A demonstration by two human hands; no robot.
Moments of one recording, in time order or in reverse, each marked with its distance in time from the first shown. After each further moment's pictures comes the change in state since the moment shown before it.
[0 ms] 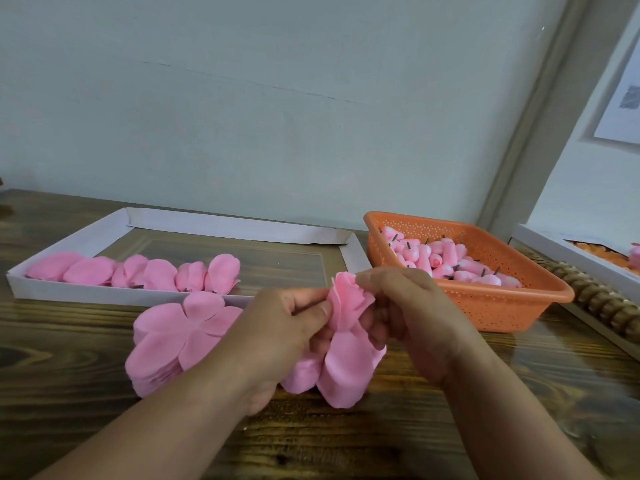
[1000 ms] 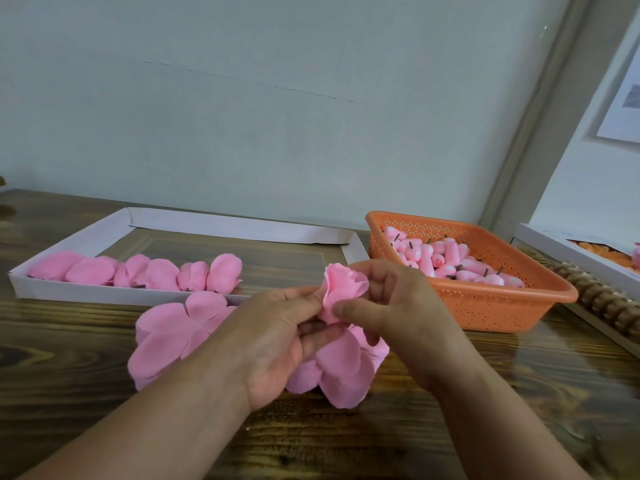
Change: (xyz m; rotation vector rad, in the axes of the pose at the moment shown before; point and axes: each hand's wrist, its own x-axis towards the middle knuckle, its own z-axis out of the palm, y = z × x) left_hand 0.002 0.011 -0.001 -0.561 -0.050 -0.208; right_hand -0.001 0.004 0.009 -0.082 -0.062 -0.132
